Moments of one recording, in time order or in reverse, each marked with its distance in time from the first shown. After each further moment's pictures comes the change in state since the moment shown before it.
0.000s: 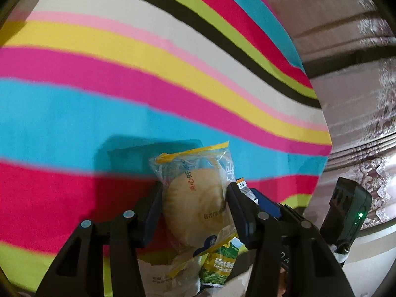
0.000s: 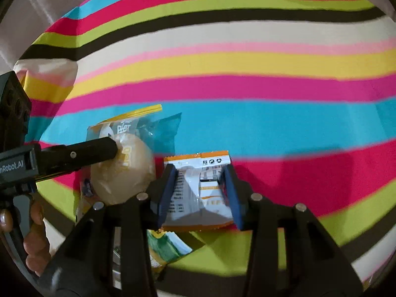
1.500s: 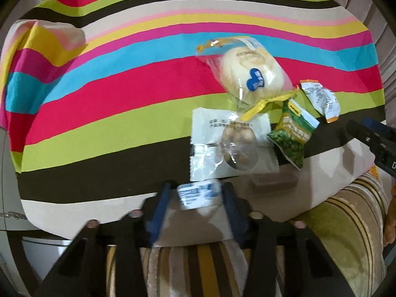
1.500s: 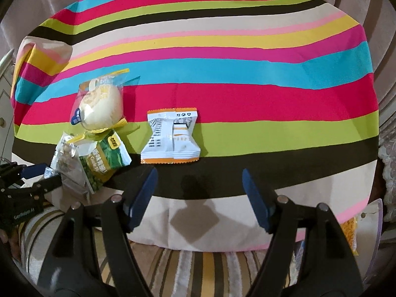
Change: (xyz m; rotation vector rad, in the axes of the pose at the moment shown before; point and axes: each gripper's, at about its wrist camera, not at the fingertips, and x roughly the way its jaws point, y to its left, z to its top) left arm -0.020 -0.035 -0.144 0.327 0.026 0.630; right arm -0.084 -0.040 -0.101 -0.021 -0.050 -0.163
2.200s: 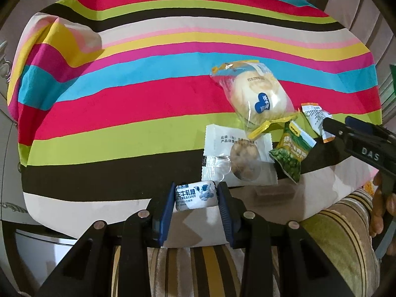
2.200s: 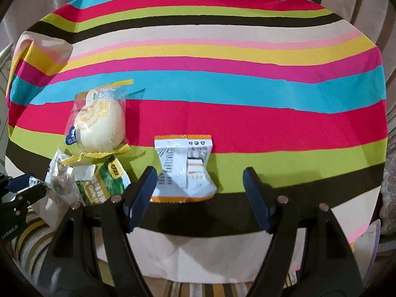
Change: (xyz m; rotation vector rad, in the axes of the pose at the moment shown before) left arm -0.019 0.022 -0.009 -0.066 -0.092 -0.013; right arm 0.028 0.023 0.032 -0.057 -0.019 -0.017
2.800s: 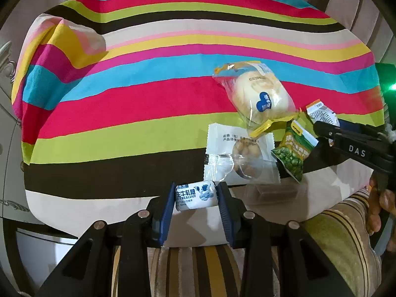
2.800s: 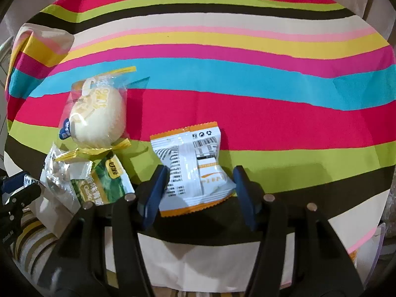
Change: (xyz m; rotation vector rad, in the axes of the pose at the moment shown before) left arm -0.004 0.000 -0.008 -0.001 -0.024 0.020; right arm 0.026 0.004 0.002 -0.016 0.031 0.028
